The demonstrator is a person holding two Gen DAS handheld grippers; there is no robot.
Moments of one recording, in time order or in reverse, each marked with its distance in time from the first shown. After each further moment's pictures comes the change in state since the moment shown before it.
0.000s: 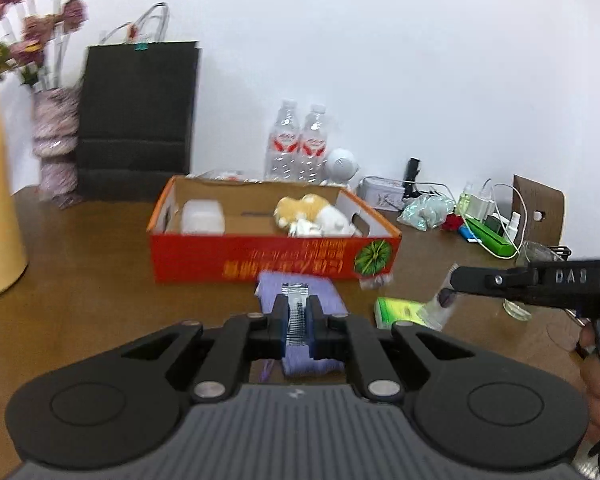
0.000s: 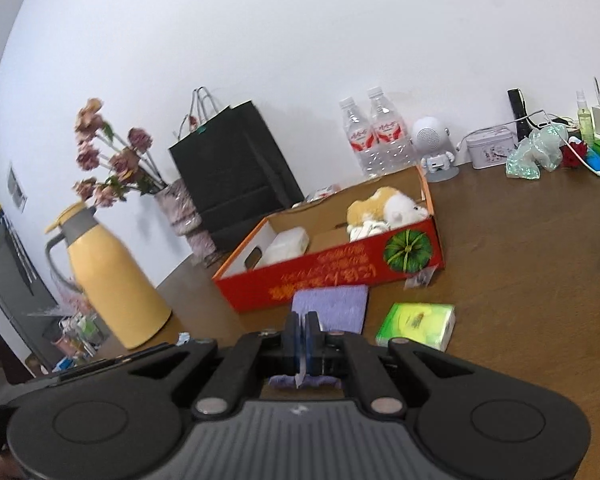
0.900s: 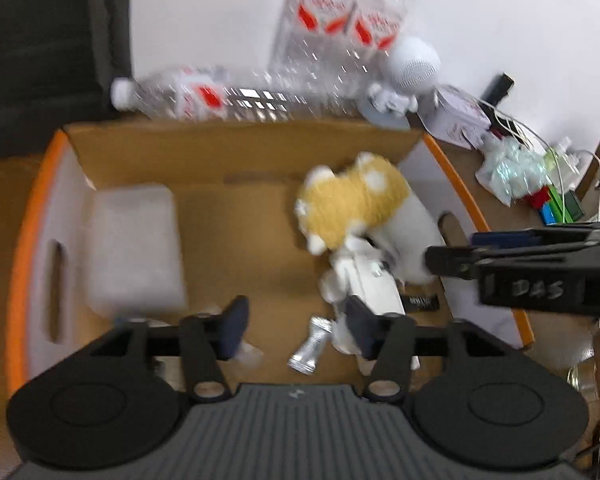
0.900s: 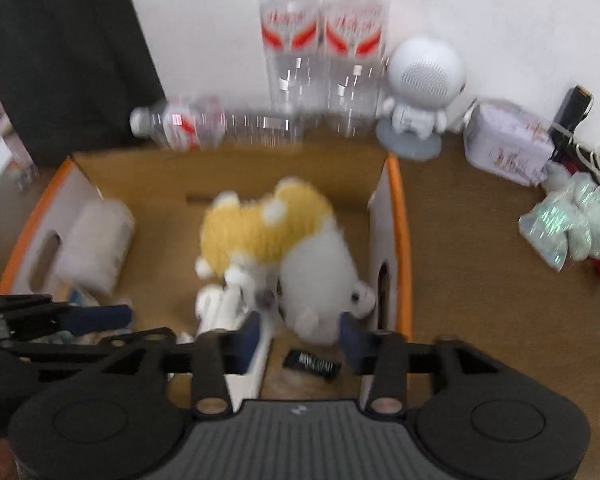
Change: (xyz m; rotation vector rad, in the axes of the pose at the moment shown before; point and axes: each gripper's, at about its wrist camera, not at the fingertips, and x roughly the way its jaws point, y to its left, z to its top) left arm 0.294 0.062 0.128 -0.099 0.563 -0.039; right arm 0.292 -0.047 0.176 -0.167 0.548 -0.420
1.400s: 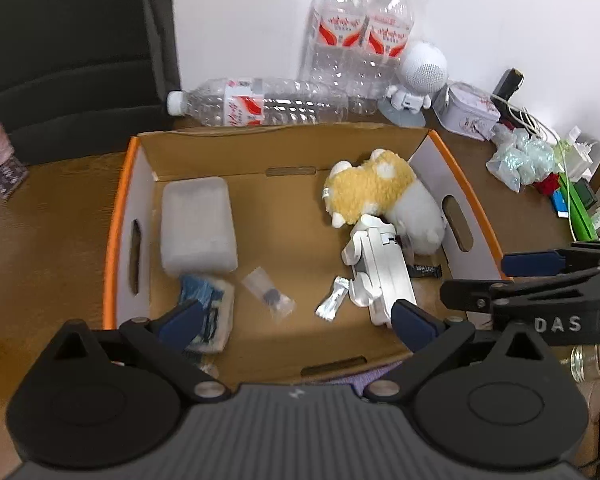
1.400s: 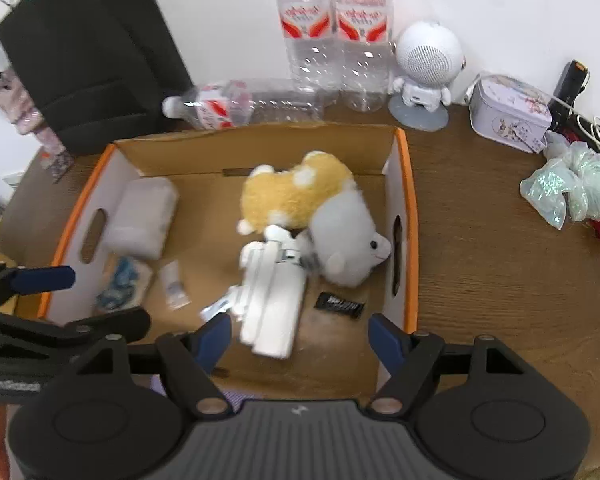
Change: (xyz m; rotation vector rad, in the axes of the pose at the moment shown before) left arm -0.068 -0.015 -0.019 0.003 0.005 0.124; right arm -0.045 0.009 -0.022 0.021 0.078 0.074
